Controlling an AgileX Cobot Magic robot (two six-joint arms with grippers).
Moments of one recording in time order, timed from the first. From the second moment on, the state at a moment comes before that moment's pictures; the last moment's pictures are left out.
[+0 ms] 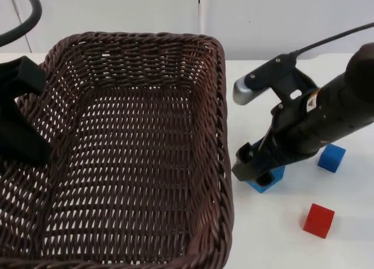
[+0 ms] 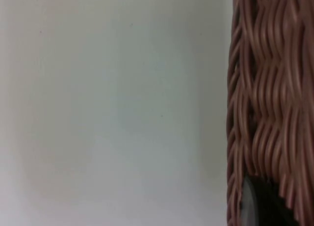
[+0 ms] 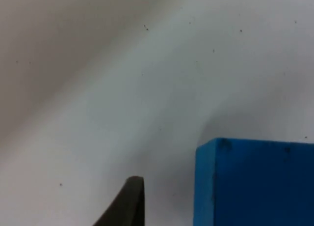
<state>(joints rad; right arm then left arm) 0.58 1.97 -0.98 0.14 0.06 -0.34 -0.14 1.18 -0.65 -0.60 0.79 0.18</state>
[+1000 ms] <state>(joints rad) 0.58 1.98 -0.98 0.15 0.03 -0.31 -0.14 1.18 -0.65 -0.60 0.79 0.18</state>
